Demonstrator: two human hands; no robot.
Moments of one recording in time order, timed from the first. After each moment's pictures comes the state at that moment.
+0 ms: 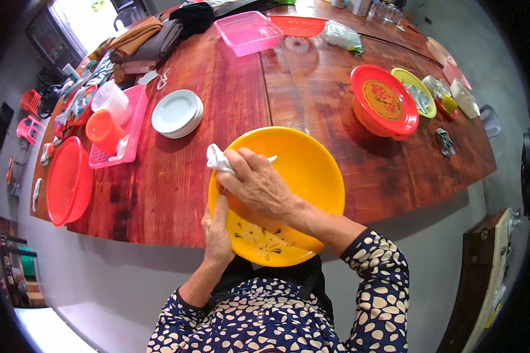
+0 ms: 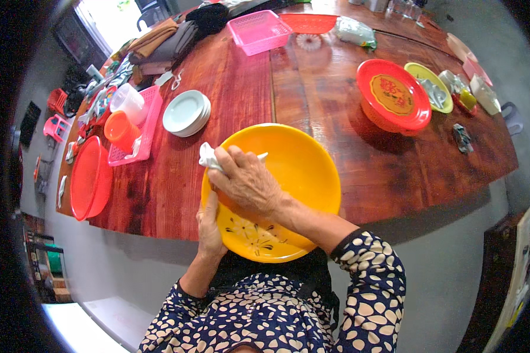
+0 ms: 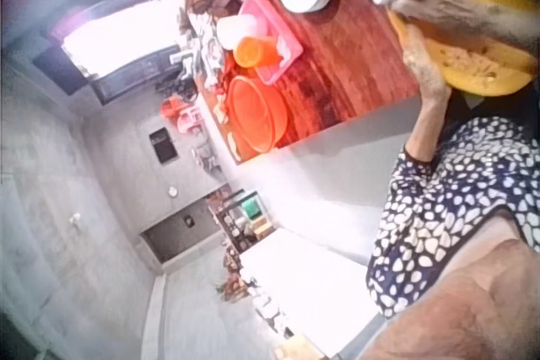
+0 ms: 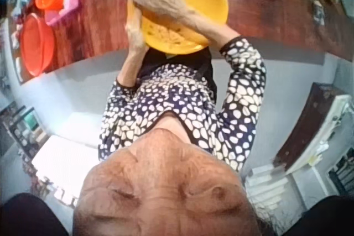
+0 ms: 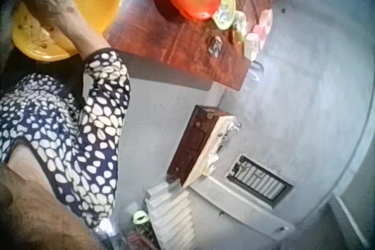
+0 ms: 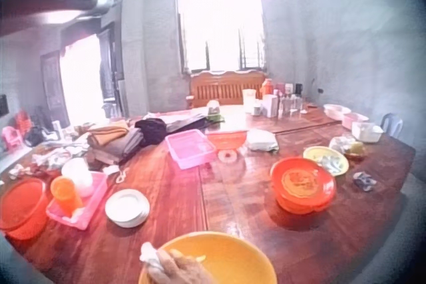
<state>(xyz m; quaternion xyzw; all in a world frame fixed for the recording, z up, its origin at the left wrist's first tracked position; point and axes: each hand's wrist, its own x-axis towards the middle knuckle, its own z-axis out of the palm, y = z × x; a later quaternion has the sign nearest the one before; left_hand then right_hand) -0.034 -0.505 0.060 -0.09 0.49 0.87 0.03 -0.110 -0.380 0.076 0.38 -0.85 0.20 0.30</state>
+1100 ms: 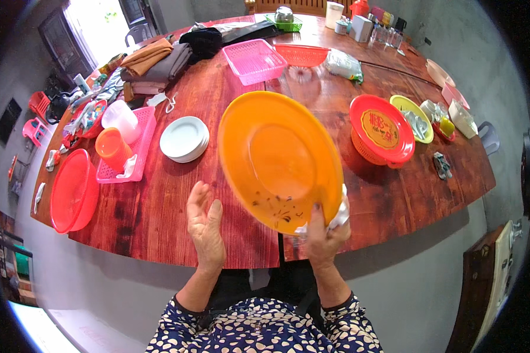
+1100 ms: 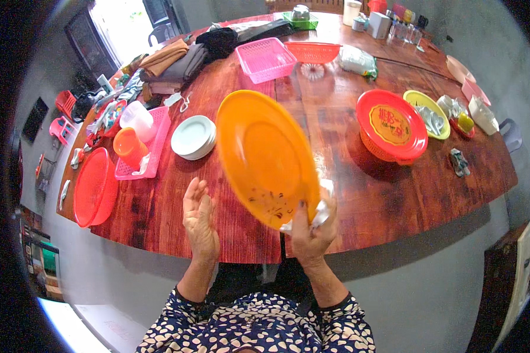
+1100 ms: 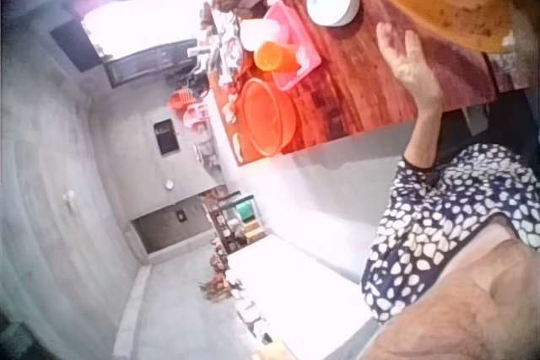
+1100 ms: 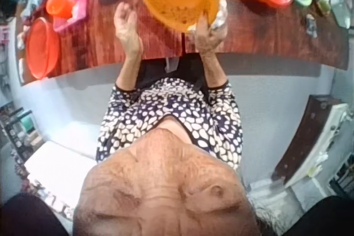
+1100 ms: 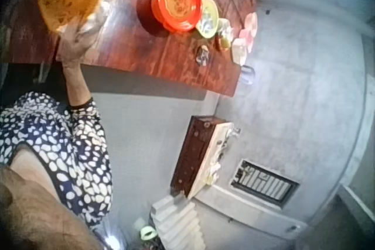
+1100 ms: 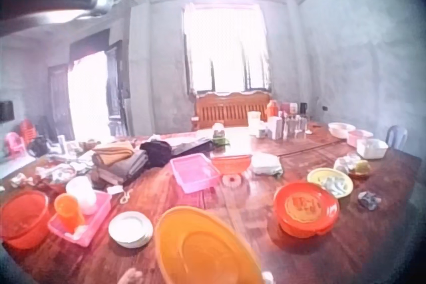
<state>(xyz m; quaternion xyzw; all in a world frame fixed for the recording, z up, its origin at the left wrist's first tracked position) -0.071 -0.507 0.085 -0.04 0.59 0.80 -0.15 -0.045 -0.327 0.088 -0.05 -0.70 0.60 0.38</state>
